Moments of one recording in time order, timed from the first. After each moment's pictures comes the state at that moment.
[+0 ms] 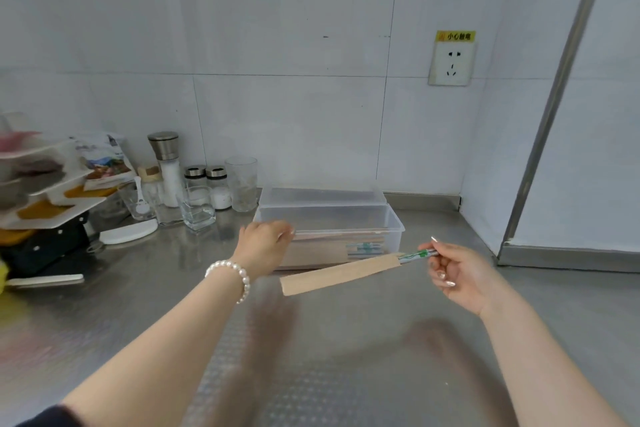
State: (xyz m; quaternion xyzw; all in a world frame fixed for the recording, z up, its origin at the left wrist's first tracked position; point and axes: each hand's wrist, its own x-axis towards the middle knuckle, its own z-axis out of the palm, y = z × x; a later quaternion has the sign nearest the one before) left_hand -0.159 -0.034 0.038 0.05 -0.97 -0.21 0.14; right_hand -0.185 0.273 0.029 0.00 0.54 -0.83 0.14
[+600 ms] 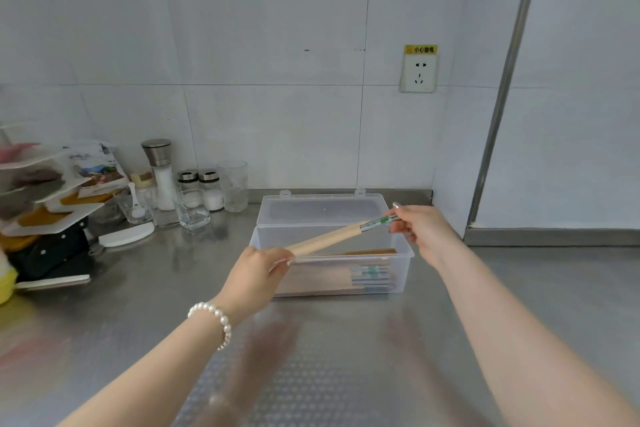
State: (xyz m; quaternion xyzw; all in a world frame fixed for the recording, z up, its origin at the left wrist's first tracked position) left_hand -0.074 -0.018 0.028 -0.07 -0.93 -0.26 0.23; right_hand -0.161 0.243 0.078 -0.01 0.73 -0.68 -0.02
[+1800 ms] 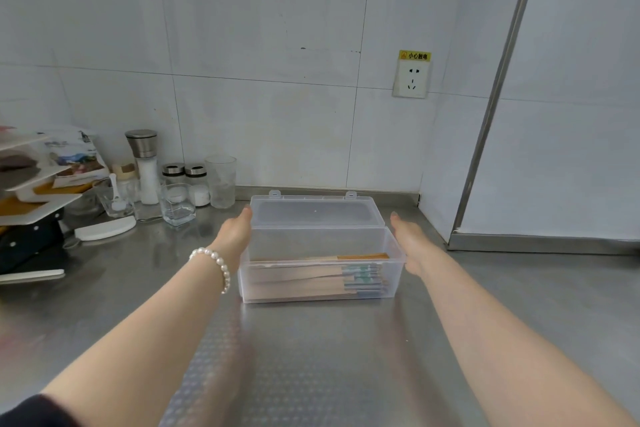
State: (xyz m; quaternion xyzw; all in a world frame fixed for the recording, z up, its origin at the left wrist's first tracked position) left_hand -0.132 -0.040 0.055 0.21 -0.71 -0.67 0.06; right_hand -0.182 0.240 0.054 0.13 0.75 -0.64 0.05
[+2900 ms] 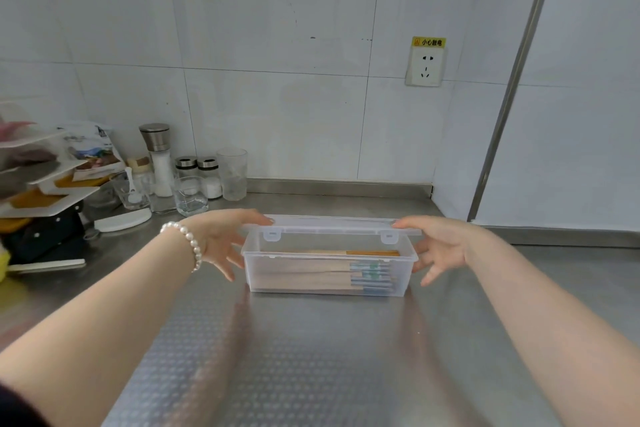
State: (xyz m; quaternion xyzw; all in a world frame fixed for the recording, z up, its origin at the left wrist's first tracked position) left_hand -0.109 -0.072 0.089 0.16 -0.76 -0.60 -0.21; right_hand -0.161 0.270 0.083 0.07 0.78 -0.55 0.28
